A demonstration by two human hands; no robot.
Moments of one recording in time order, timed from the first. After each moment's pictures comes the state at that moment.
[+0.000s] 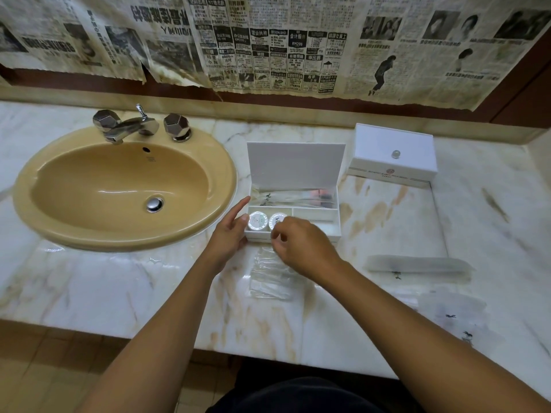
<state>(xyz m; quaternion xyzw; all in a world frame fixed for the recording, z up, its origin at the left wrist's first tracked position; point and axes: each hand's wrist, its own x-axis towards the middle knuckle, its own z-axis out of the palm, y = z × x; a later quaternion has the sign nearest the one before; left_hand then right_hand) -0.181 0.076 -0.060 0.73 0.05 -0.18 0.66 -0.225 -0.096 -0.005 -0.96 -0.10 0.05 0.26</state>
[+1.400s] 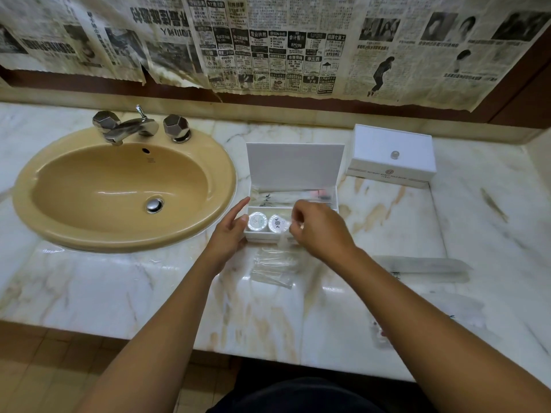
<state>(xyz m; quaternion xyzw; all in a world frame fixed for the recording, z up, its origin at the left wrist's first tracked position) -0.180 0.078 -0.065 0.73 0.05 -0.19 0.66 -0.209 -0.119 0.003 -0.96 -0.02 0.02 0.26</state>
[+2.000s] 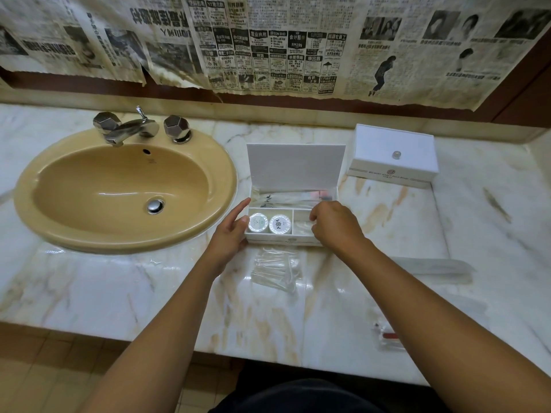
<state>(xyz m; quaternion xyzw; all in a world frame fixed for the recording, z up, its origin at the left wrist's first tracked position) -0.180 0.078 -0.062 0.73 0.06 -0.19 0.66 -0.187 -0.144 -0.021 -0.98 0.06 0.10 0.15</state>
